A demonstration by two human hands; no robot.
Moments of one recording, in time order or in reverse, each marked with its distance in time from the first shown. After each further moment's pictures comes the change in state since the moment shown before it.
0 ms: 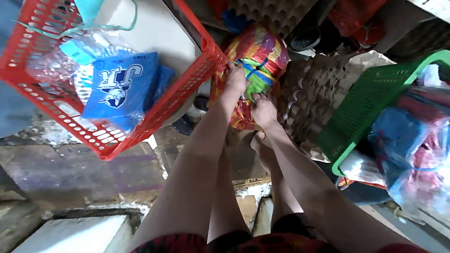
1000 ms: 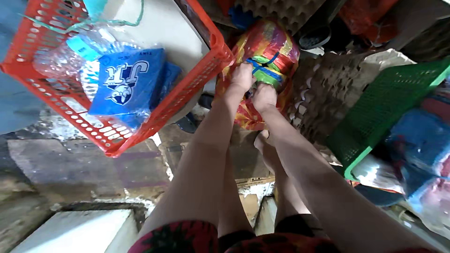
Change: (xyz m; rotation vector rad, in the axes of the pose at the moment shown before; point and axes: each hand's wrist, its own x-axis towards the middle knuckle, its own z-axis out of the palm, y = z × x) left_hand 0.019 -0.017 0.009 0.040 0.011 0.225; right_hand 0.041 -0.039 -0.009 -0.091 -0.093 0.194
